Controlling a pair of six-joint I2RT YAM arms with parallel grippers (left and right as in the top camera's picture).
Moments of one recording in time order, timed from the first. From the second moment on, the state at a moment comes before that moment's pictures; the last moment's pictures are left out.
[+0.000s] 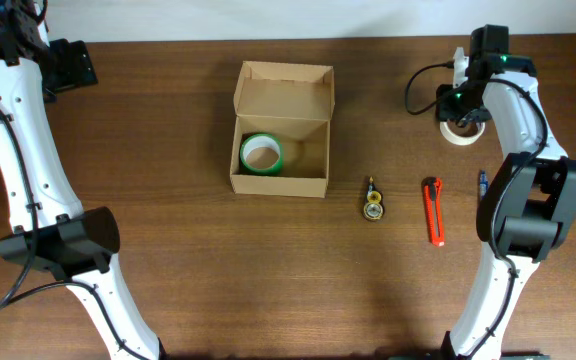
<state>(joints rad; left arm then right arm) 0.24 2.25 2.76 -1.63 -0.18 -0.09 -0.15 2.28 1.96 -0.92 0.00 -0.09</state>
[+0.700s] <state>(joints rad) 0.24 2.25 2.76 -1.63 -0.18 -0.09 -0.15 2.34 1.96 -0.93 0.04 -0.09</state>
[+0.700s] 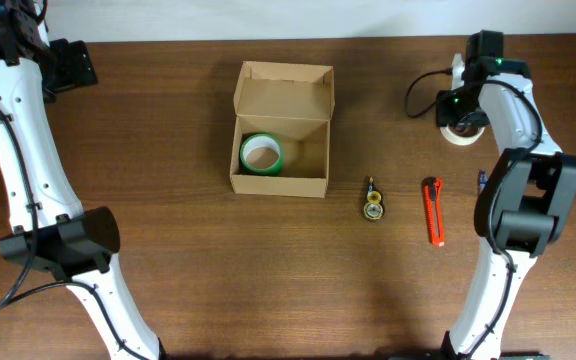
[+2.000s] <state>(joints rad) 0.24 2.25 2.76 -1.63 -0.18 -0.09 -0.16 2.35 1.89 -0.98 0.02 -0.08</state>
